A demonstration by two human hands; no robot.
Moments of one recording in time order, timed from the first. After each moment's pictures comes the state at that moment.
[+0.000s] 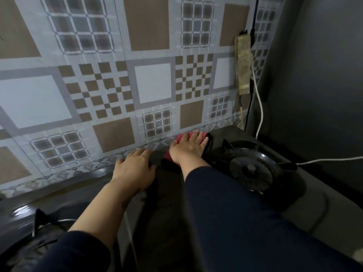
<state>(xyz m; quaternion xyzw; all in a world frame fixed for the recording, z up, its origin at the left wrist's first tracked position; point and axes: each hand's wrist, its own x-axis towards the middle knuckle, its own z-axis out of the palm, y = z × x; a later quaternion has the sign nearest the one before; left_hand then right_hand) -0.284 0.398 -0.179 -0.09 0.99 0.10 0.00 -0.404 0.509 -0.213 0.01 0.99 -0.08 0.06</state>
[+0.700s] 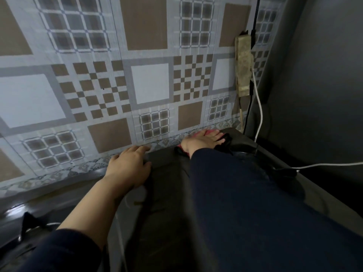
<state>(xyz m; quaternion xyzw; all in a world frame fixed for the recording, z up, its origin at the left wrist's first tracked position) -0.294 0.393 -0.176 -0.09 0.99 0.12 -0.02 -0.450 0.542 -0.202 0.14 0.98 -0.05 0.11</state>
